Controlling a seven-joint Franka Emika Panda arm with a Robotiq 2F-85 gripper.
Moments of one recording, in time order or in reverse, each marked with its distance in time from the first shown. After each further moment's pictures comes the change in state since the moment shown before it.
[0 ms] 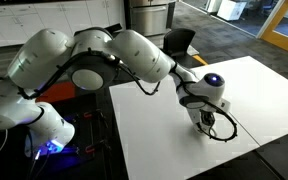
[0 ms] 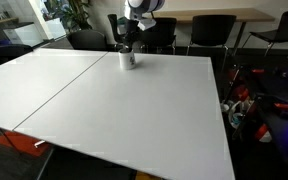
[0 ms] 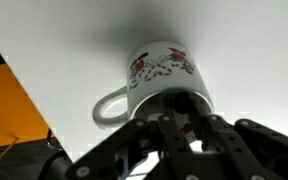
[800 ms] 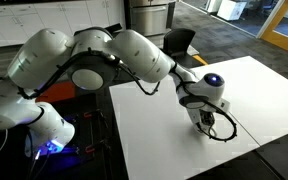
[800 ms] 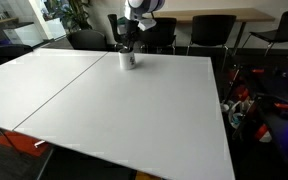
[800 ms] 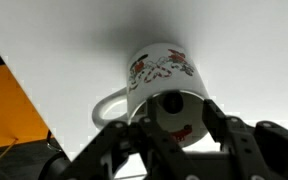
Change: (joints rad) arm 0.000 -0.001 0.000 -0.004 0.000 0.000 0.000
